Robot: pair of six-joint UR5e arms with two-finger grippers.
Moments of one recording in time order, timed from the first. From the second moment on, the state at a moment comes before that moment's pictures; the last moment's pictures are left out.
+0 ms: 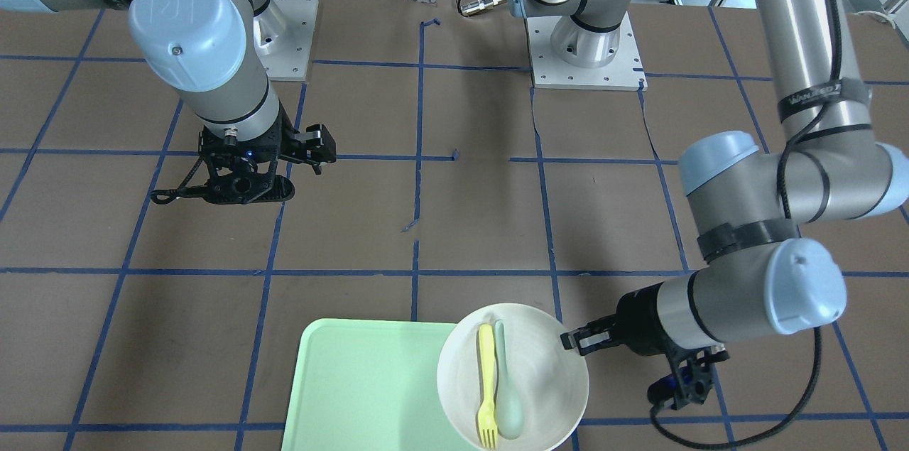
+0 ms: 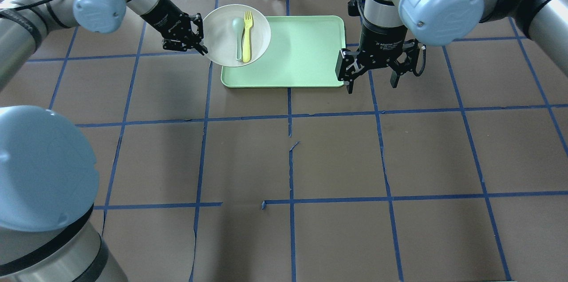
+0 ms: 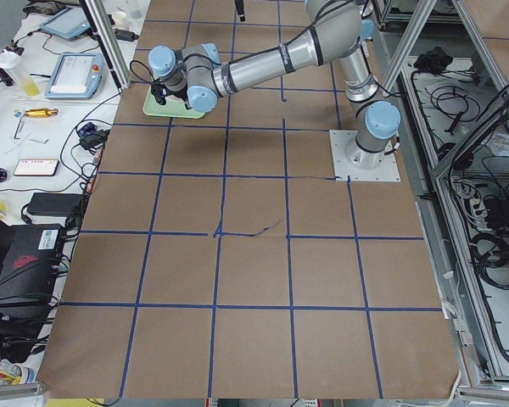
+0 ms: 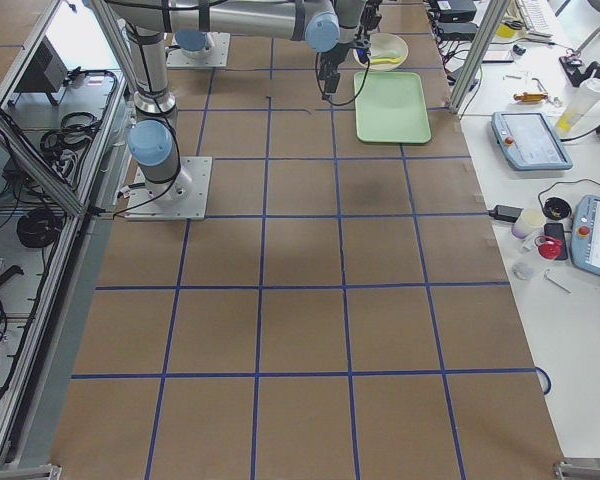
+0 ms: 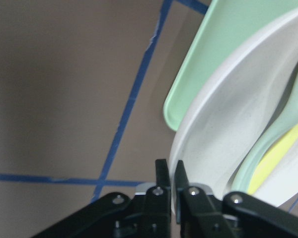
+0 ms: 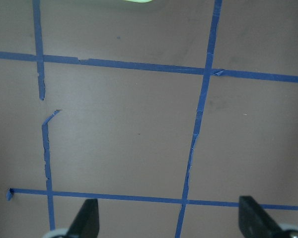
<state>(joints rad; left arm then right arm) -1.46 -2.18 -1.31 -1.32 1.13 -0.25 1.70 -1.36 1.54 -1.55 -1.57 0.03</state>
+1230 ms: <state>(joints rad) -1.58 -2.40 -1.20 -1.25 1.06 -0.25 1.70 -1.36 1.55 -1.54 -1.57 0.03</state>
